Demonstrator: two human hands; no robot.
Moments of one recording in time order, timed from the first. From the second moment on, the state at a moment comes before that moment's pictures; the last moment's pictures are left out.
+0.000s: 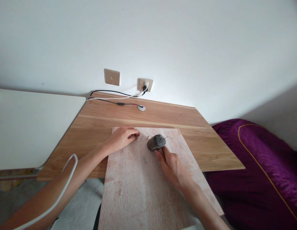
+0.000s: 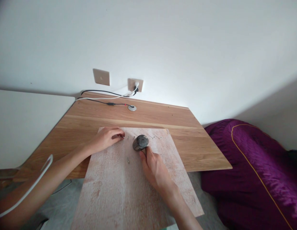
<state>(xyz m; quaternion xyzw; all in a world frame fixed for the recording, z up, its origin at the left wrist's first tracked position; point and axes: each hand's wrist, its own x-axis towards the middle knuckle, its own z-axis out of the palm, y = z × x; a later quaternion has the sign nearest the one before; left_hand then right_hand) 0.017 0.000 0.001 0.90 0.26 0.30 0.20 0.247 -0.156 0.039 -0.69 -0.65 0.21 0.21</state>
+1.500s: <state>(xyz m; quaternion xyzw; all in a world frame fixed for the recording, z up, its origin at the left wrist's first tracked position) 0.016 0.002 -0.009 0.87 0.27 0.32 0.27 0.207 -0.115 0.054 -0.64 -0.73 0.14 0.18</state>
